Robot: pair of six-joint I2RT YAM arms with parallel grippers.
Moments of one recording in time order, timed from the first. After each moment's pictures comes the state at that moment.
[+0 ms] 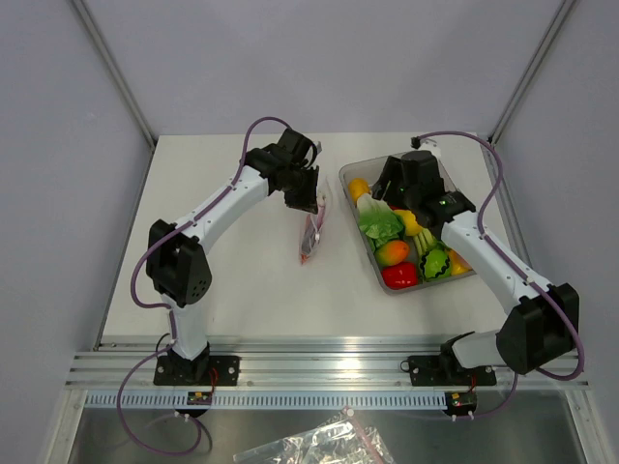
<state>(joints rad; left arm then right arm) -0.57 1.89 1.79 -0.89 0.20 -0.43 0.45 1.40 1.22 -0.38 0.19 0.57</state>
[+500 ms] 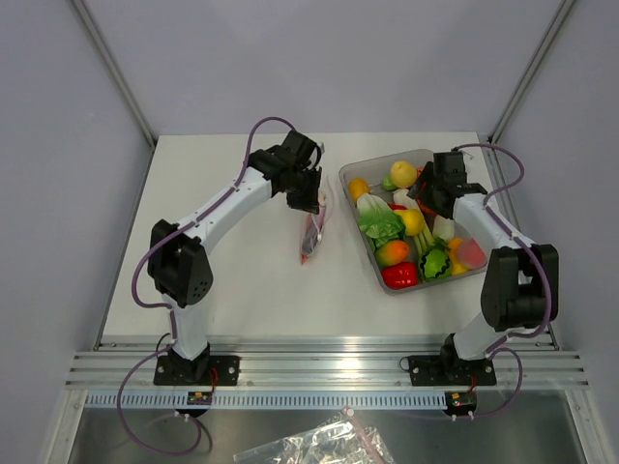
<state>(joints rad) -0.60 1.89 1.79 -0.88 0.15 -0.43 0.09 1.56 1.14 -0.37 0.17 0.59</state>
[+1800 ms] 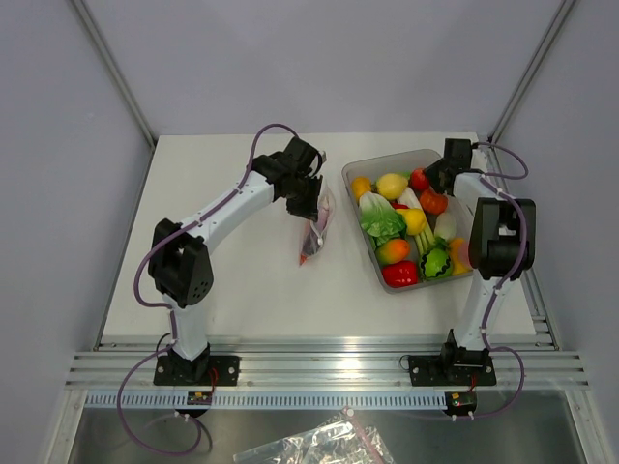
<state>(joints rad) -0.61 1.89 1.73 -0.87 0.16 -0.39 -0.05 2.04 1.45 -0.14 0.12 0.91</state>
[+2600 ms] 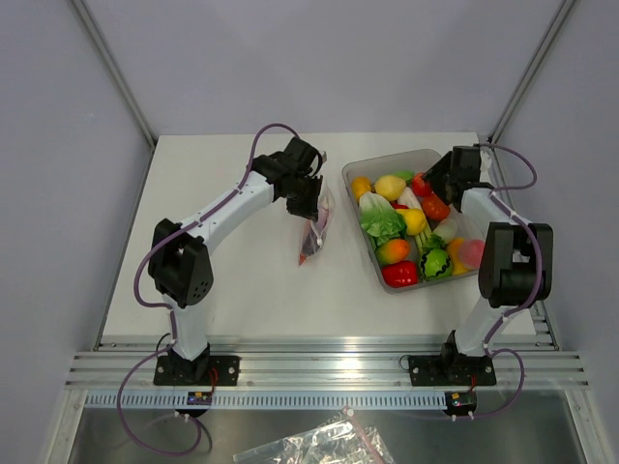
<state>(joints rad) -0.61 1.90 1.73 -0.87 0.16 -0.38 -0.05 1.77 1.19 -0.07 0.05 0.77</state>
